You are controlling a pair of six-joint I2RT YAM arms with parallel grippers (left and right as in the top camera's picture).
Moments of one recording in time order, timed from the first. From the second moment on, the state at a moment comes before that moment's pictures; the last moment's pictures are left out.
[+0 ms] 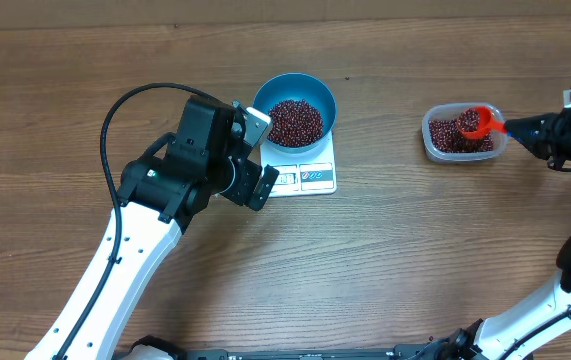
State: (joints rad) left arm -0.39 1.36 1.26 -0.89 0.10 0.12; right arm -0.64 2.02 1.61 -1.14 -1.04 -0.21
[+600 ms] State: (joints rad) left arm -0.39 1.36 1.26 -0.89 0.10 0.12; right arm -0.54 2.02 1.61 -1.19 -1.21 -0.24
